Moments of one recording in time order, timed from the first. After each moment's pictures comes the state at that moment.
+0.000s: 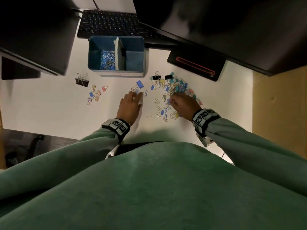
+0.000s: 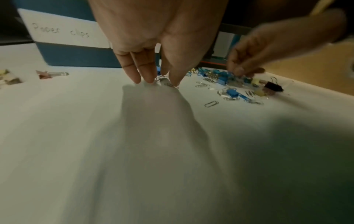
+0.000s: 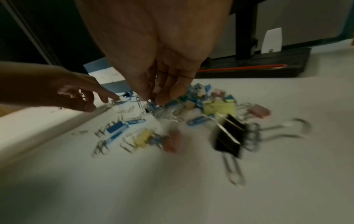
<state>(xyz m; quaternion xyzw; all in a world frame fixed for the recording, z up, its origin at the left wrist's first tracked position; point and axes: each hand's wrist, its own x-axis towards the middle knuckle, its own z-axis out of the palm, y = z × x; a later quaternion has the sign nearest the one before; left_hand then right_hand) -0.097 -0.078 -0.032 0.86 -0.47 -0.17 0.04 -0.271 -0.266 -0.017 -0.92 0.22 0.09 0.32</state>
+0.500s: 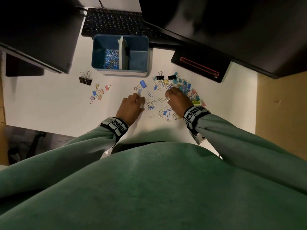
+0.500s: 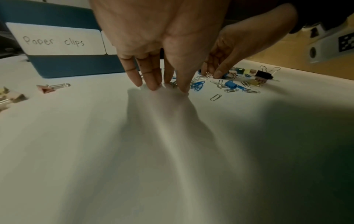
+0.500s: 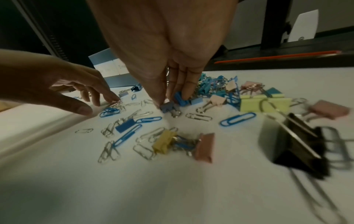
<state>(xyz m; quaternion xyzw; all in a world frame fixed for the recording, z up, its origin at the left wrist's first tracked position) -0.089 -0.069 -0.023 0.83 -0.53 -0.19 0.01 -0.234 -0.255 -0.028 -0.94 0.20 0.10 0.25</state>
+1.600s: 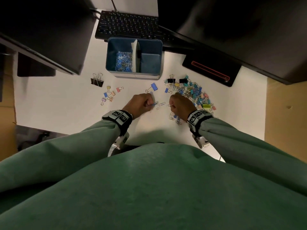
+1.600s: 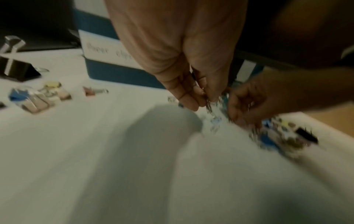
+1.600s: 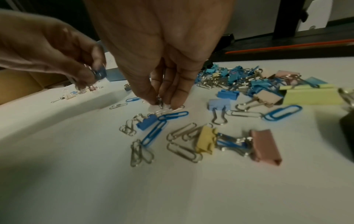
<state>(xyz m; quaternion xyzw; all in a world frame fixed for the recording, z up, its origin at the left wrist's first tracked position) -0.049 -0.073 0.003 0.77 -0.43 -0.39 0.25 -0.211 -0.230 -0.024 -0.91 0.23 0.15 0.30</state>
